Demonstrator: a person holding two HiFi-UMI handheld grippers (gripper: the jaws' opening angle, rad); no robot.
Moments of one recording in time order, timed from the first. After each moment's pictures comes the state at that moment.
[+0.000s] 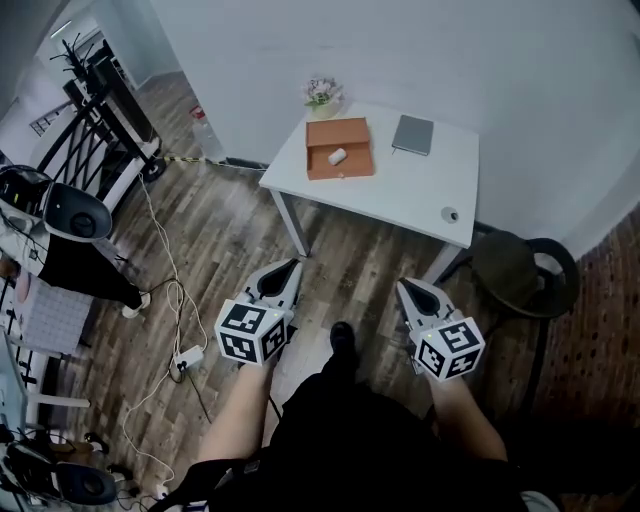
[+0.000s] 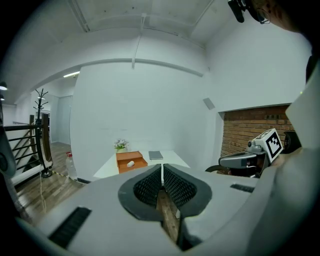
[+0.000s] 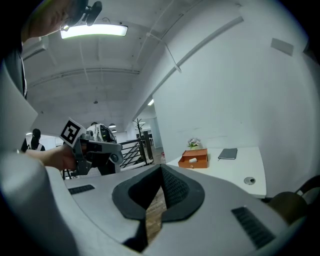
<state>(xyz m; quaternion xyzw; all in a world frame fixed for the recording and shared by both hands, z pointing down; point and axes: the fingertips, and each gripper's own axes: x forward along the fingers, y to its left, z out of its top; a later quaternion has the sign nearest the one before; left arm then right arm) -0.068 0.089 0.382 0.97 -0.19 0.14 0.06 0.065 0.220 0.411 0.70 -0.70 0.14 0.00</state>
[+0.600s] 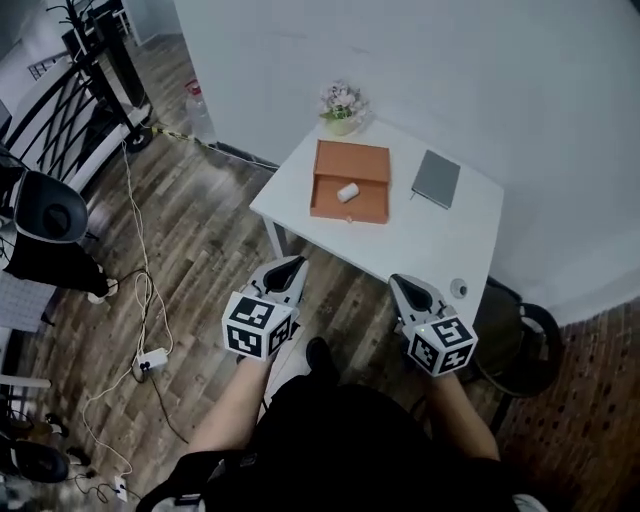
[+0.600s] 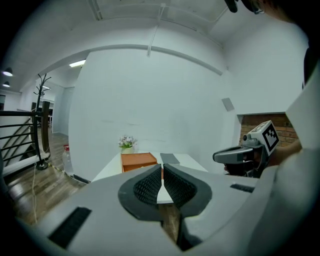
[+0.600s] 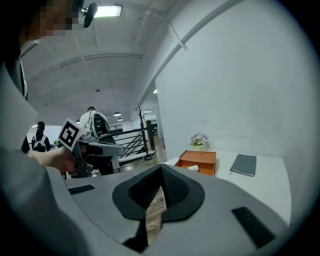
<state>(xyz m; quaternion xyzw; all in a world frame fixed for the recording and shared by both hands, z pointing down) 0.047 -0.130 0.439 0.96 -0.21 0.13 0.10 0.174 -0.029 0.441 0.66 -0.73 0.16 0.07</state>
